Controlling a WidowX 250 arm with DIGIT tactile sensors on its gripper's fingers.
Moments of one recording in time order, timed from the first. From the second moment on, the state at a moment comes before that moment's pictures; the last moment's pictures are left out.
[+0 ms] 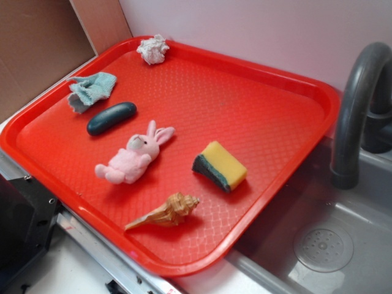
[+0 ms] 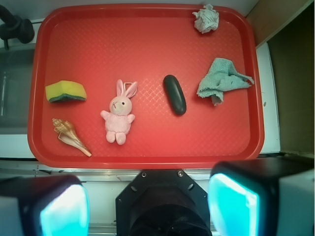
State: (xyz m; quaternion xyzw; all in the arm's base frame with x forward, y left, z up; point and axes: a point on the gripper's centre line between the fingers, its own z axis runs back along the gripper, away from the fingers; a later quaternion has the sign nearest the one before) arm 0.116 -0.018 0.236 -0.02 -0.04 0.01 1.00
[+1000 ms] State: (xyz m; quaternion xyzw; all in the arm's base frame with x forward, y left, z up) arm 0.174 -0.047 0.184 0.02 -0.09 -0.26 0.96
